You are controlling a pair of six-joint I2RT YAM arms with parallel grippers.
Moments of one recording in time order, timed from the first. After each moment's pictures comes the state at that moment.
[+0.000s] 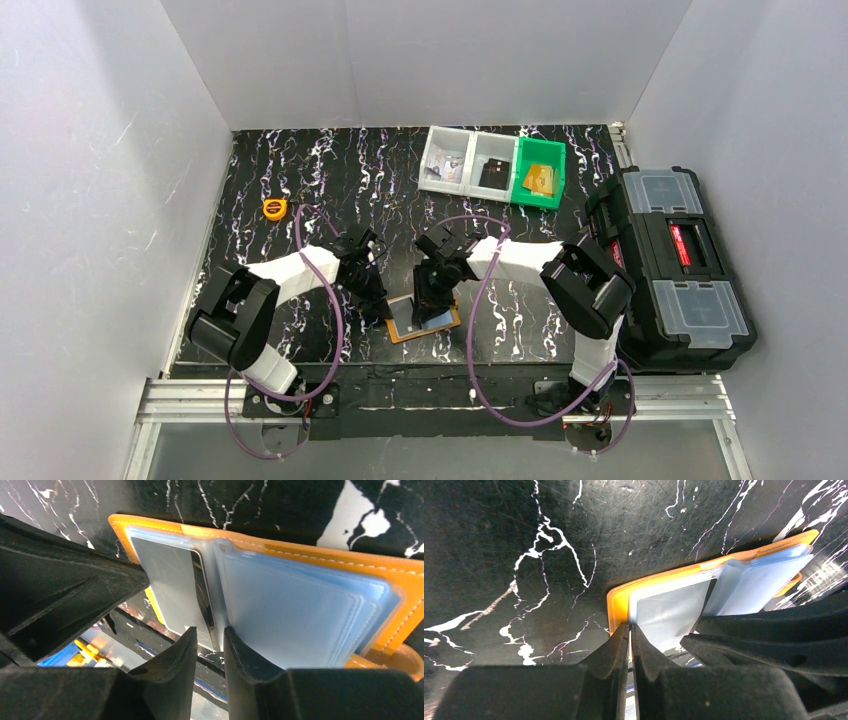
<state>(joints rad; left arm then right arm) -0.51 1.55 0.78 -0.58 0.32 -0.83 0.90 1.85 1.14 -0.48 -0.39 0.82</state>
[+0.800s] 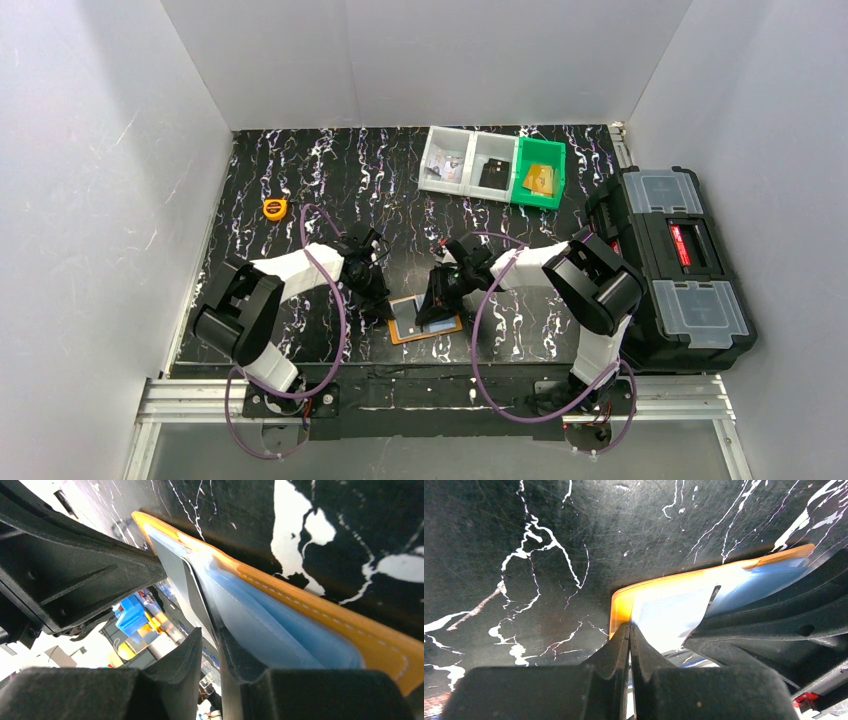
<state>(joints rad) -0.53 1.58 0.81 -0.59 0.33 -0.86 0.78 1.83 0.86 -0.04 -0.69 0.99</state>
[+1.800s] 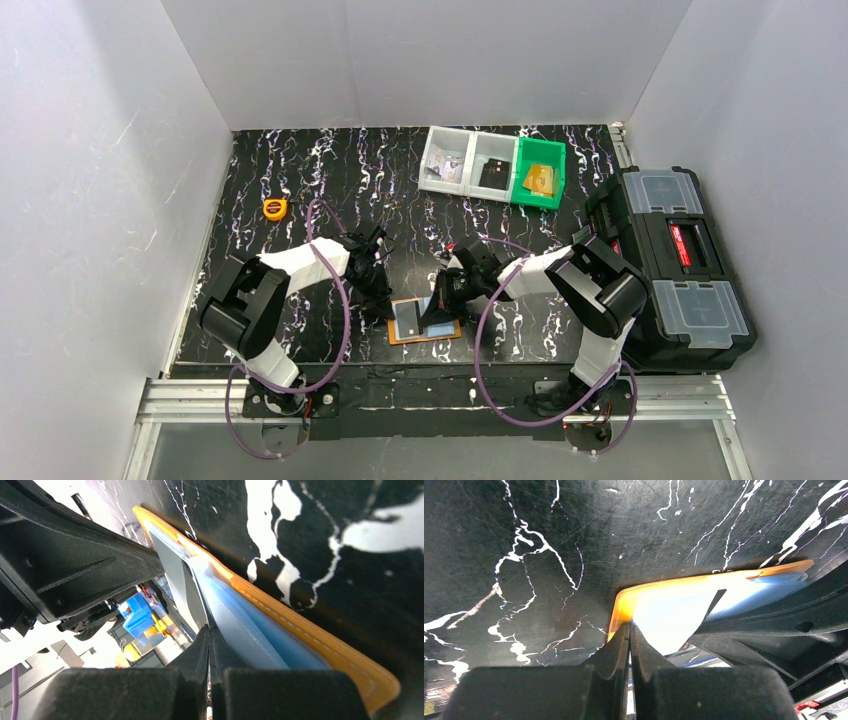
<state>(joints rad) -0.54 1.63 0.87 -0.65 0.30 -0.83 0.77 1.81 0.75 0.14 -0.70 1.05</state>
